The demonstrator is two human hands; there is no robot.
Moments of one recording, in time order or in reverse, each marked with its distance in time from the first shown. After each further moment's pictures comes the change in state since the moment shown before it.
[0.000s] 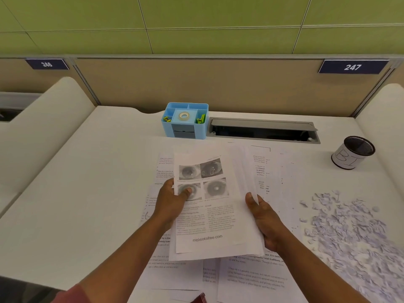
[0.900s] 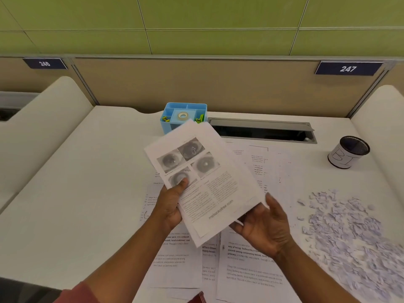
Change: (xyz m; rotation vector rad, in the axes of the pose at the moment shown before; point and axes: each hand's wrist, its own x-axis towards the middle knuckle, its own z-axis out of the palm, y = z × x) left_hand -0.005 0.008 0.007 -0.838 -0.195 -0.289; right_hand -0.019 0.002 0.006 0.589 -0.310 0.067
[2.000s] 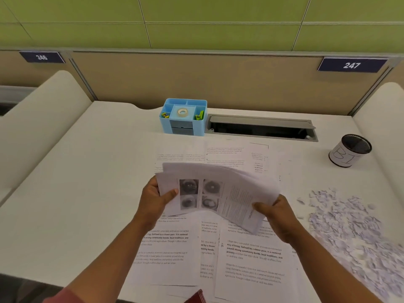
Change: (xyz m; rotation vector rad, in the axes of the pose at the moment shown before) left_hand 0.006 0.012 -0.052 0.655 0.033 0.429; right_hand 0.014 -0.035 -0.044 -0.834 0.305 -0.273
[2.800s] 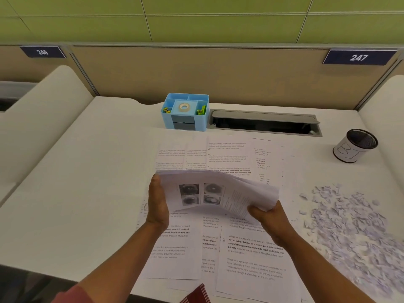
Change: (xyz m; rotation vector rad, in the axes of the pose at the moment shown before) left_hand -0.018 -0.003 0.024 -0.210 0.204 0.102; right_hand -0.013 0.014 0.017 -0.122 0.044 -0.034
